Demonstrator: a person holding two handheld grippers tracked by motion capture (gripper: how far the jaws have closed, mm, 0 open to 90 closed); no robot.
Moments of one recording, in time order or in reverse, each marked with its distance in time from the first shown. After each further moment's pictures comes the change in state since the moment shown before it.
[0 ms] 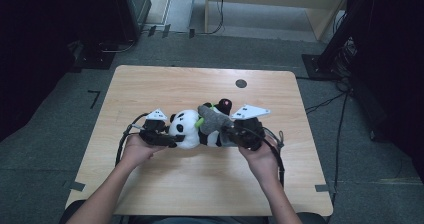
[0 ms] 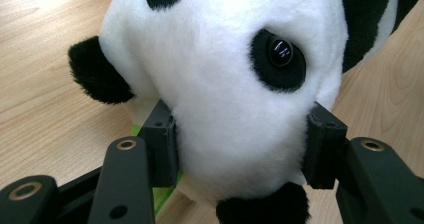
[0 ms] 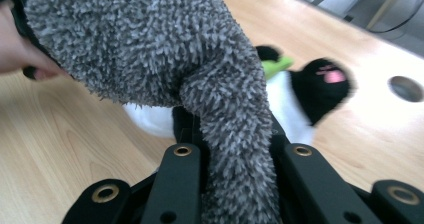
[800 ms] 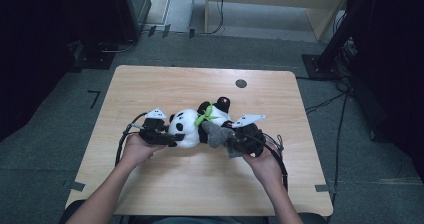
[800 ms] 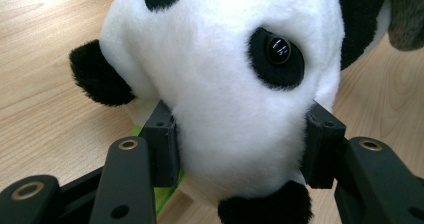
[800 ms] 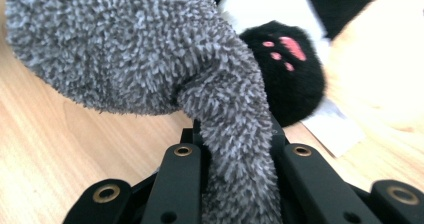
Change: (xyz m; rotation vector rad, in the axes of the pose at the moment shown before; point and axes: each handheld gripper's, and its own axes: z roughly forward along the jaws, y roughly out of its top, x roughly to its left) left arm 0.002 0.001 0.000 0.002 0.000 -0.034; right arm -0.019 -0.034 0.016 0.169 0.013 0.019
